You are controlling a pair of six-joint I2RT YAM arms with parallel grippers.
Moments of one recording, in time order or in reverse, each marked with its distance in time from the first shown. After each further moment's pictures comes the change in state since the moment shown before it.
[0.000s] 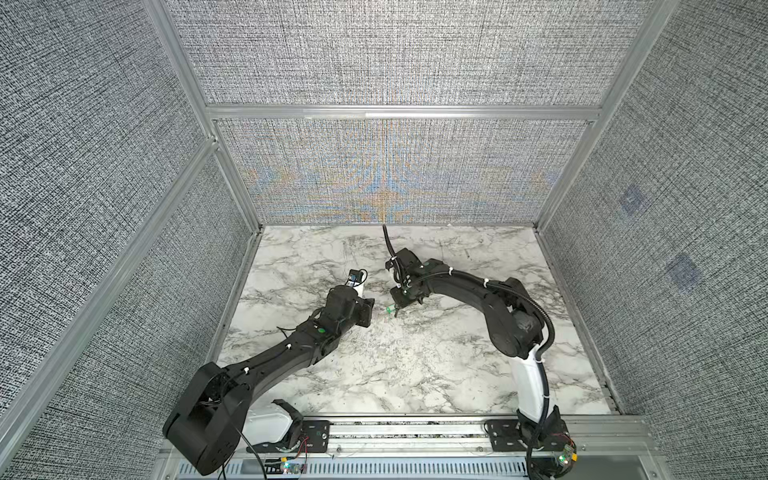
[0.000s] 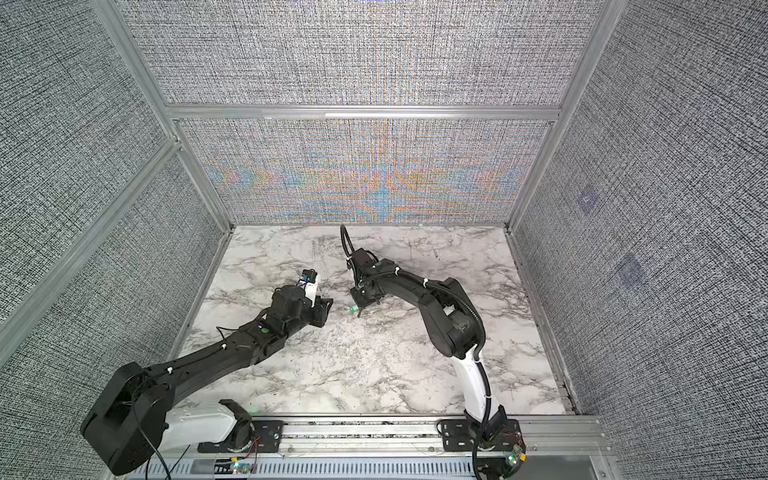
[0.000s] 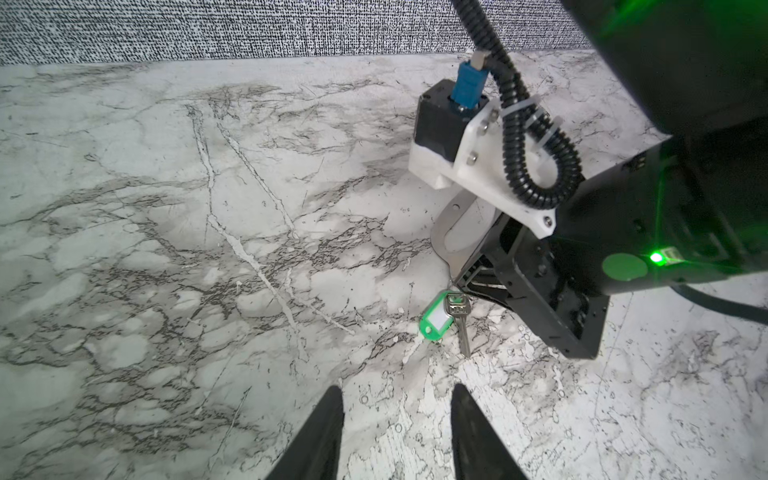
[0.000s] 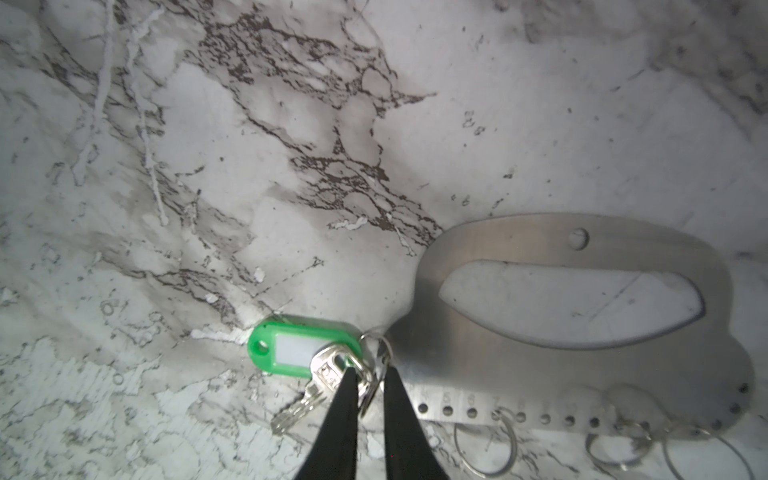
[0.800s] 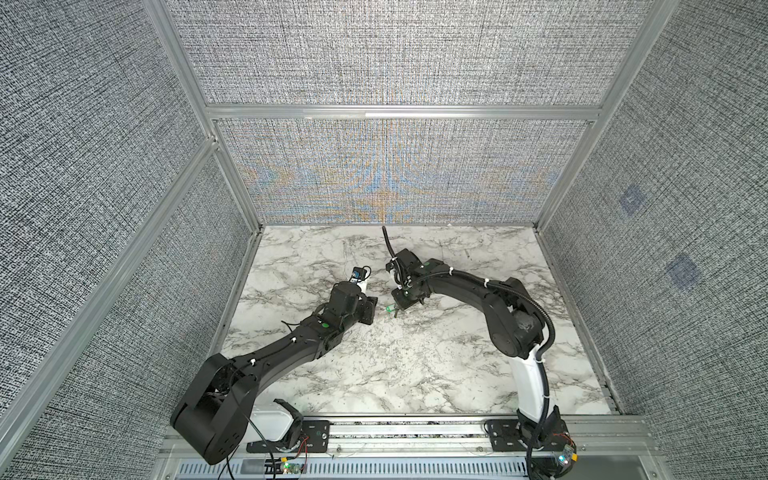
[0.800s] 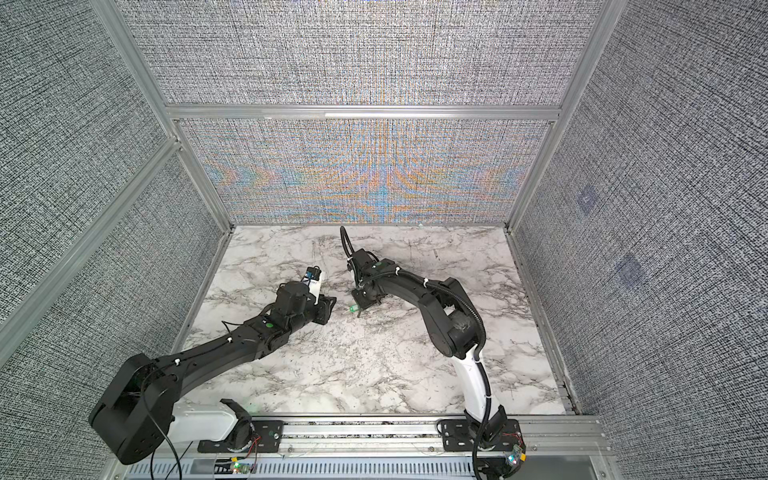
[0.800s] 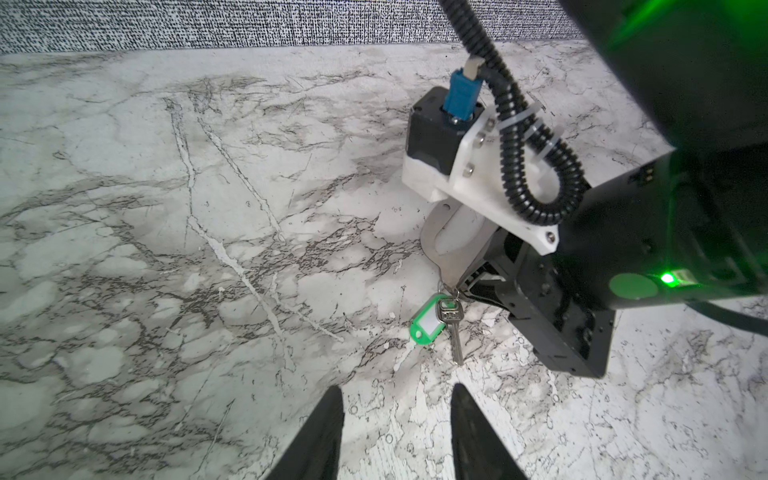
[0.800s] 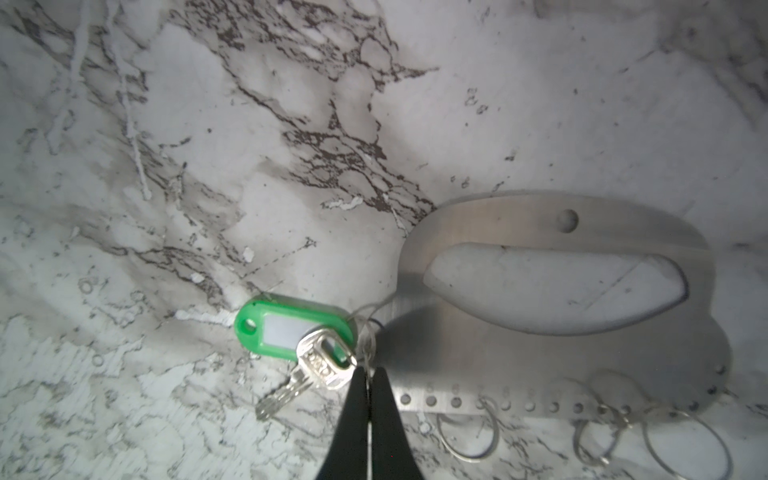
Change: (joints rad) left arm 0.000 0.042 0.045 -0.011 0.021 -0.003; right arm -0.006 -0.016 -0.010 -0.023 -0.010 -0.045
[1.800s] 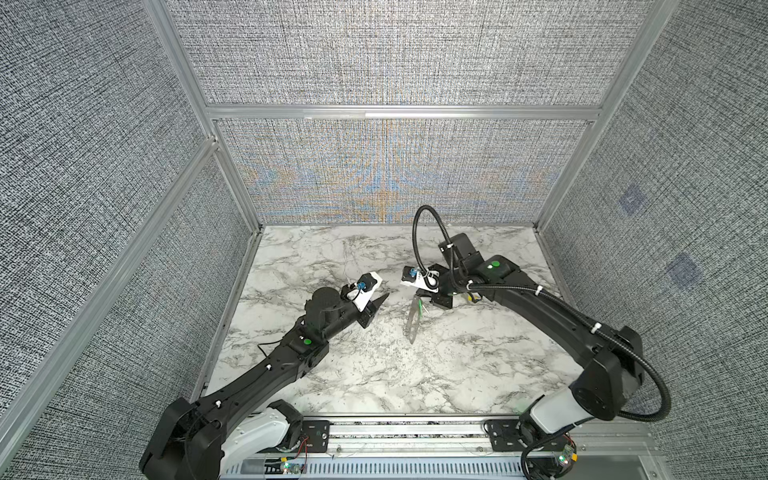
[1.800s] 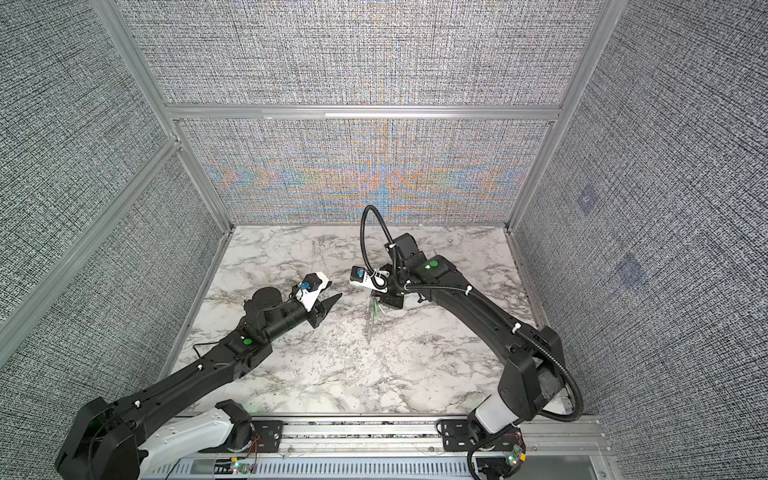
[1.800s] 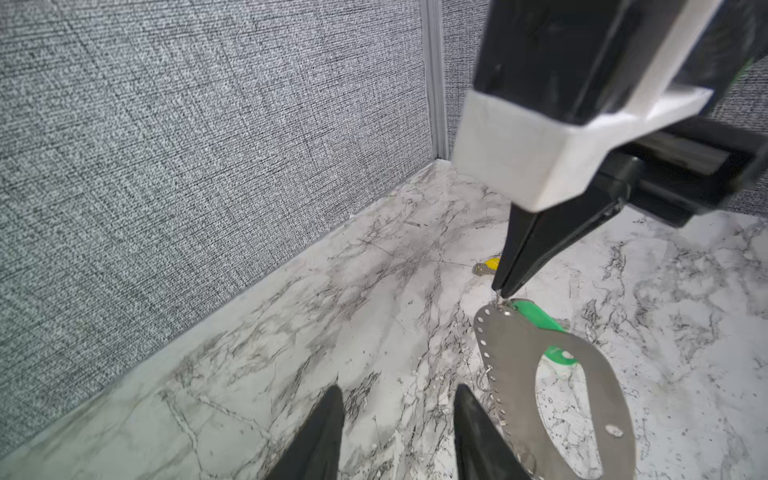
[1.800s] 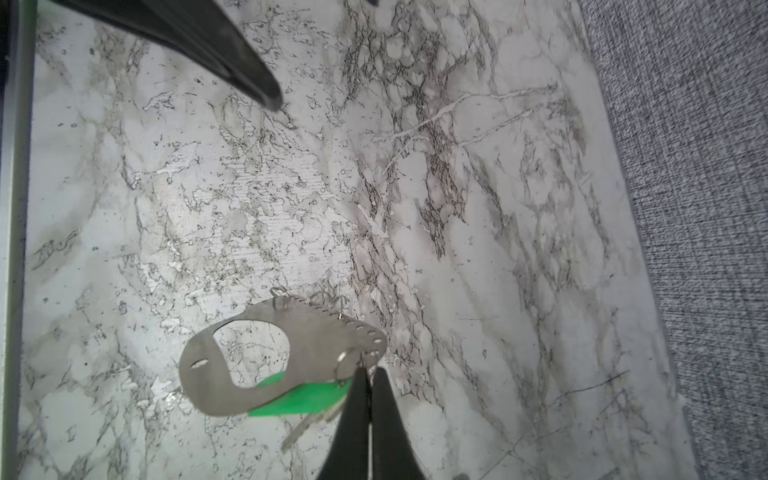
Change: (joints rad) left arm 0.000 -0.238 -0.080 0.235 0.300 0.488; right arm -0.066 -0.610 -0.246 -0.084 -0.311 -0.895
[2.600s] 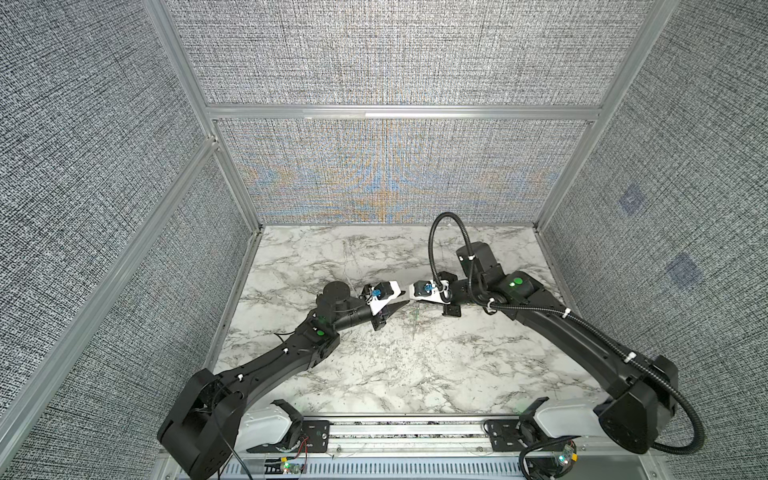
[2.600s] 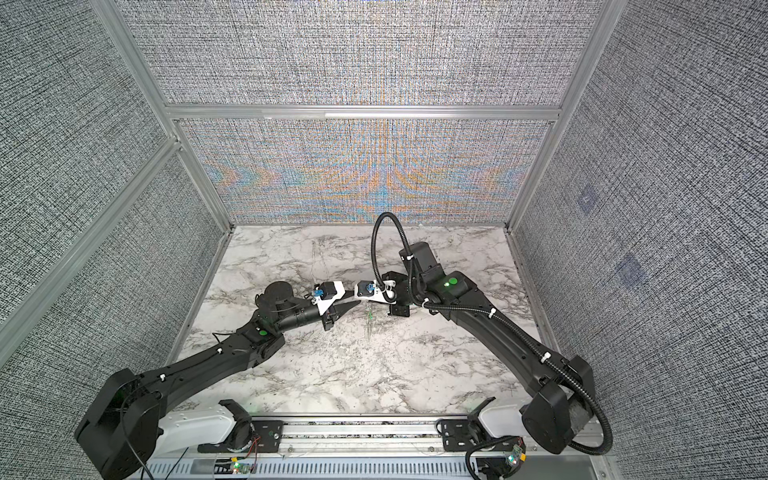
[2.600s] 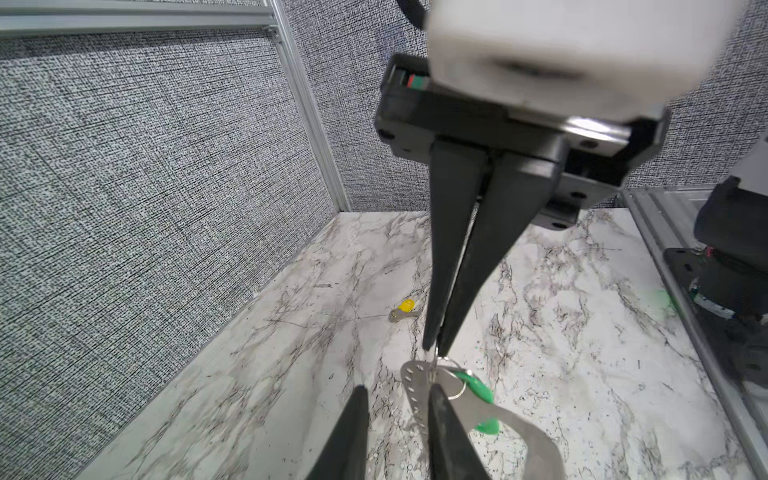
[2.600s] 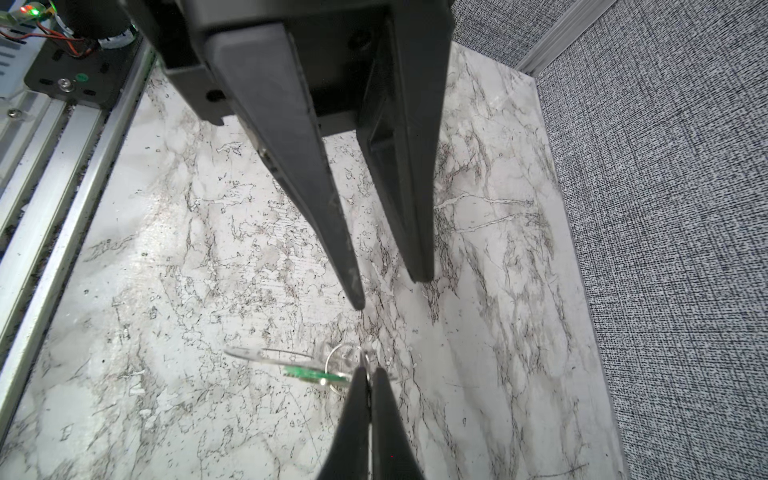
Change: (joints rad) left arm -0.032 0.157 0.043 0.172 0.333 0.069; right arm -0.013 -0.179 -0.171 0.144 -0.183 -0.105
